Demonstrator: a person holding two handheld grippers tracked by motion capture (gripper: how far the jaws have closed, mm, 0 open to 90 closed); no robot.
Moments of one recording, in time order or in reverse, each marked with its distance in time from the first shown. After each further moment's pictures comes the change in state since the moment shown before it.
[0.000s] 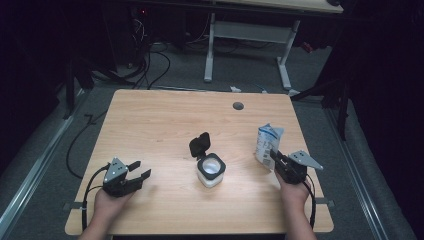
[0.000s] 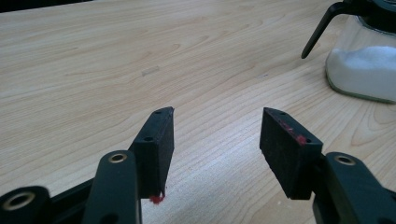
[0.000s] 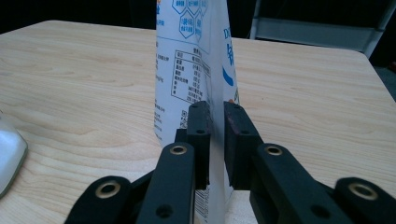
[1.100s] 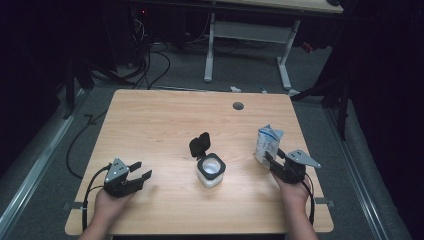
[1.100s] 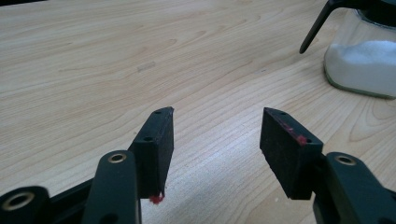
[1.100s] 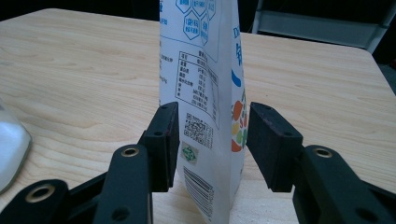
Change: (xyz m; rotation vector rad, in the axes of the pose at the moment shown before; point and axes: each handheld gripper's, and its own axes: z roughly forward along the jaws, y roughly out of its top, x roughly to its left) left arm -0.001 -0.001 0.002 0.018 -0.010 0.003; right arm 0.005 0.005 0.000 0.036 -0.001 -0.028
